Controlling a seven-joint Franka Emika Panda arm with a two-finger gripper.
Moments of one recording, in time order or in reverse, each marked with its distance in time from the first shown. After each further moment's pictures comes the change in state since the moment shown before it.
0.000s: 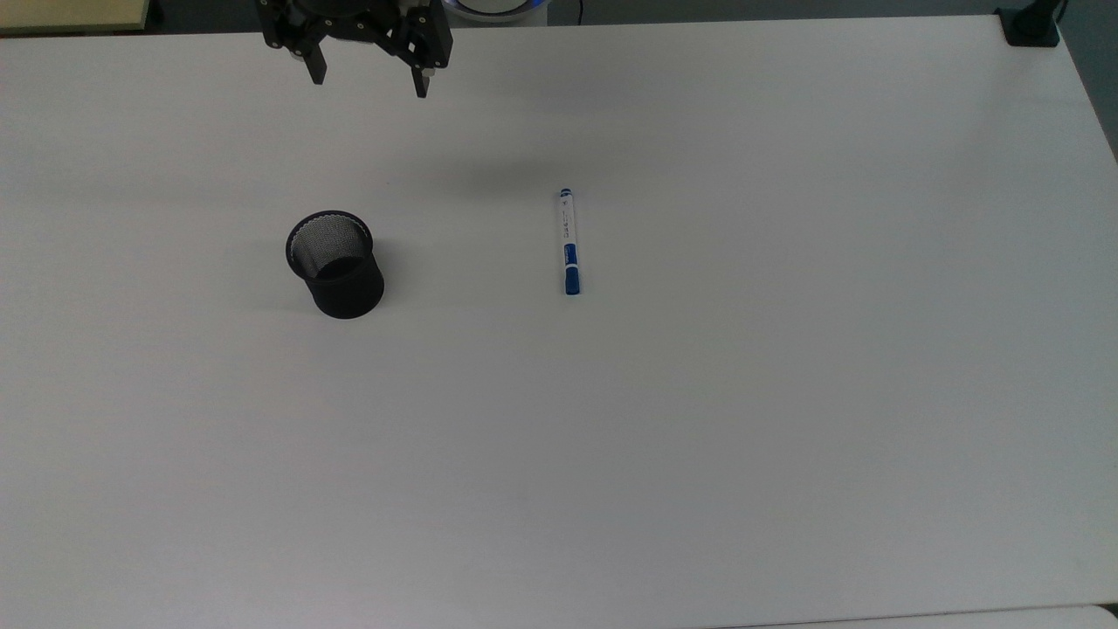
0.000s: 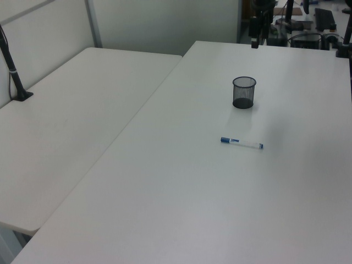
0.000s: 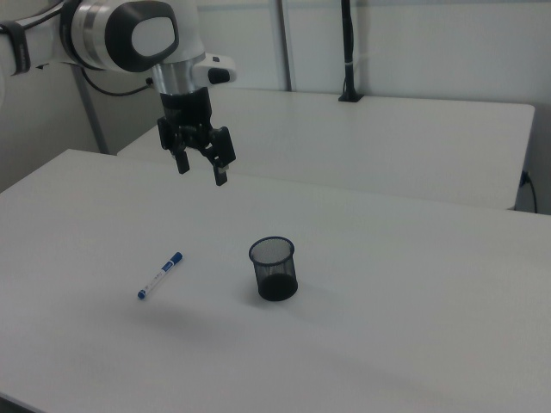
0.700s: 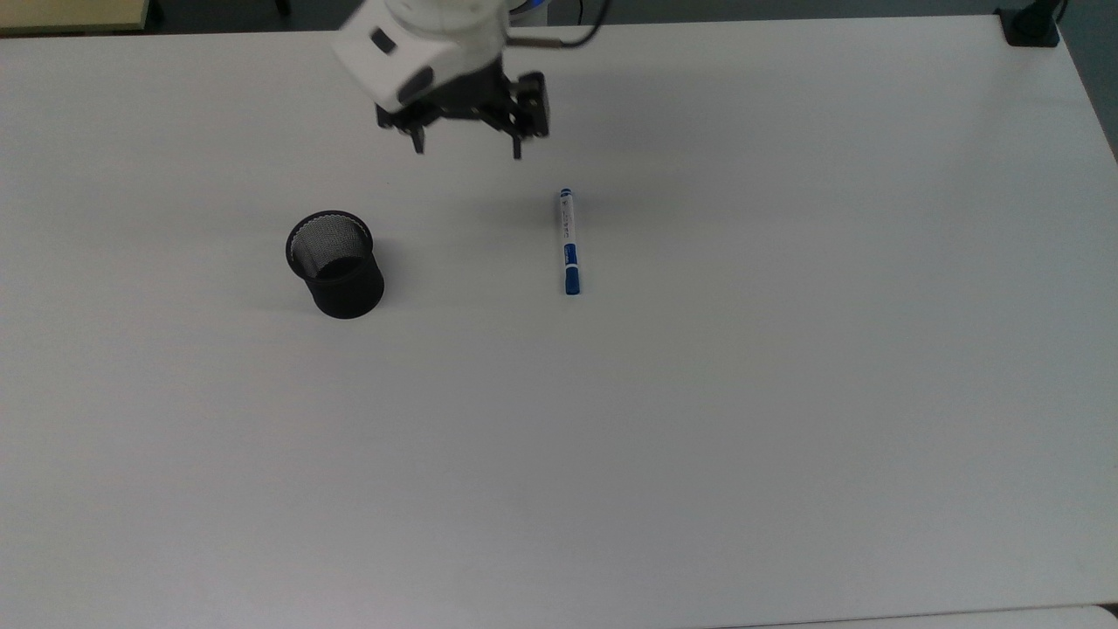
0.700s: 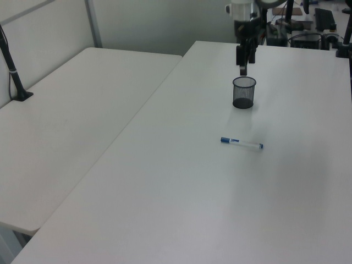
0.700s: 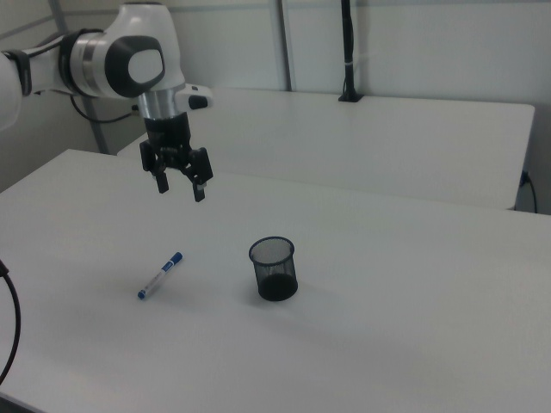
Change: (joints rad) arm 0.134 0.116 0.007 -0.010 0.000 0.053 0.047
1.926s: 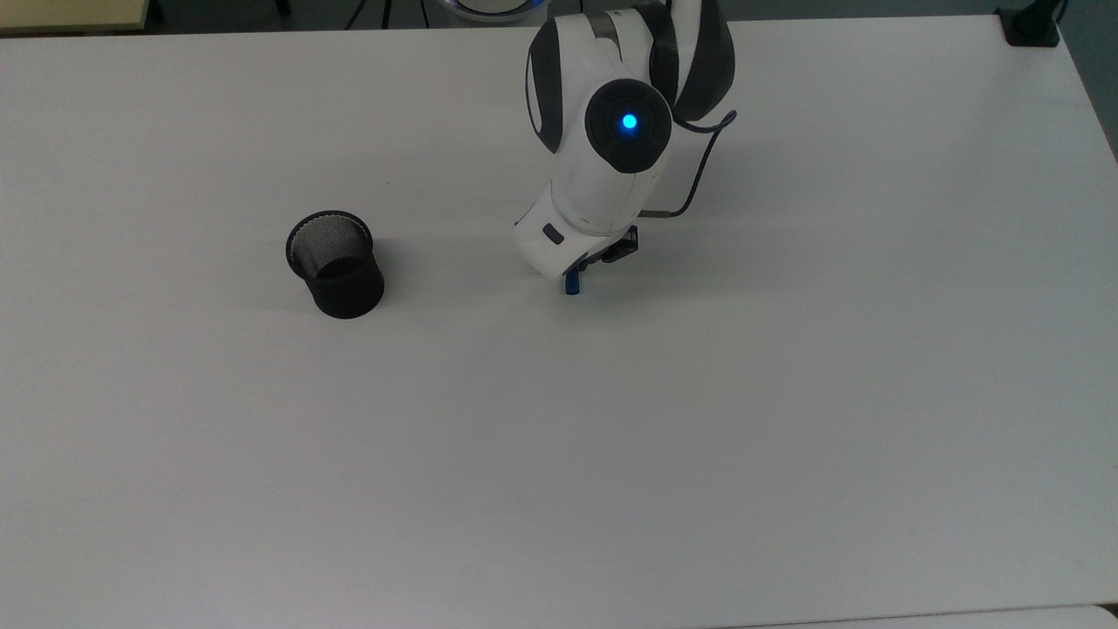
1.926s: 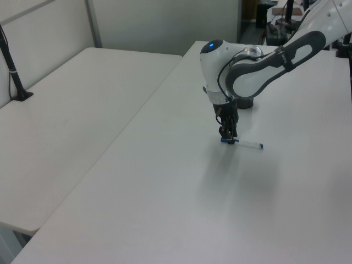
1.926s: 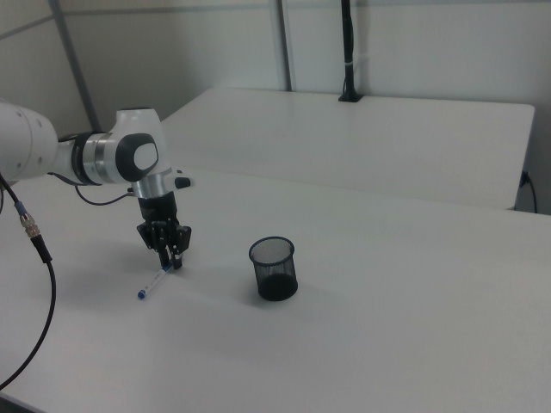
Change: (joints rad) arm 0.168 0.295 0.003 -0.078 -0.020 0.259 0.120
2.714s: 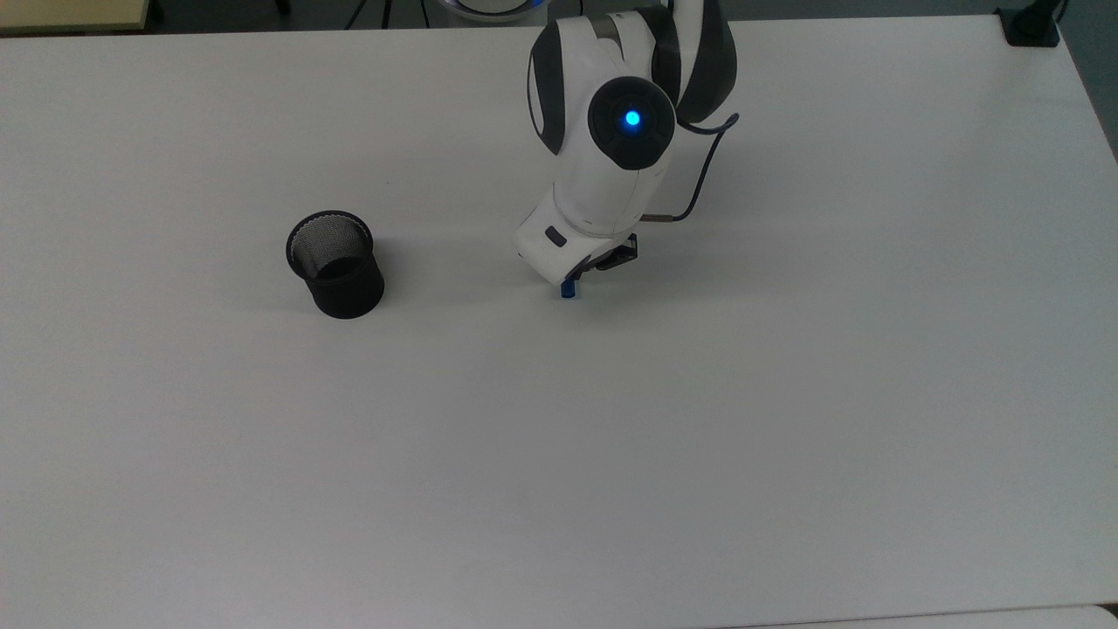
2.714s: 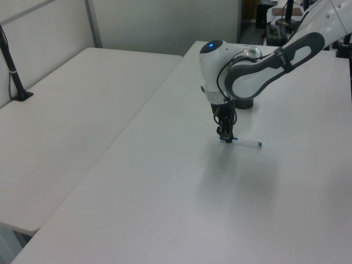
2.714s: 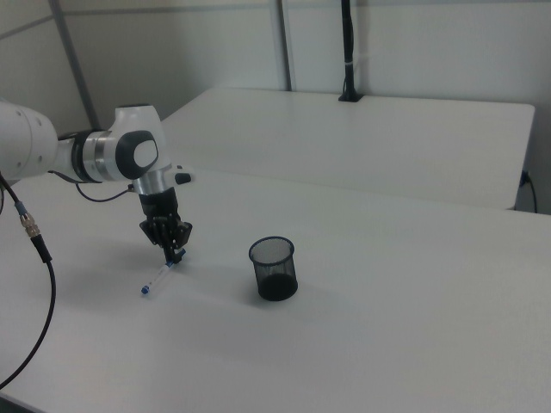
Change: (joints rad) arm 0.000 0.002 -0.001 0.016 -0.004 0.023 0.000
